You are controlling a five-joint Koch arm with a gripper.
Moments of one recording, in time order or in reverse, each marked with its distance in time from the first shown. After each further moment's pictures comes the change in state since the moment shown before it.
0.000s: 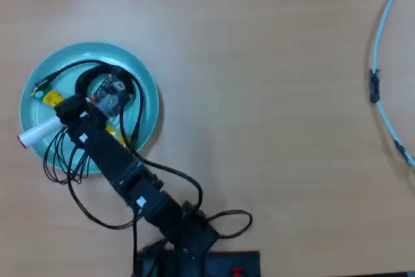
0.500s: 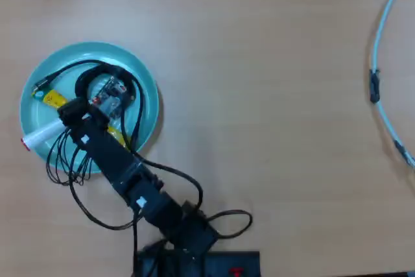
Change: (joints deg) arm 0.0 0.0 2.4 -0.6 0.0
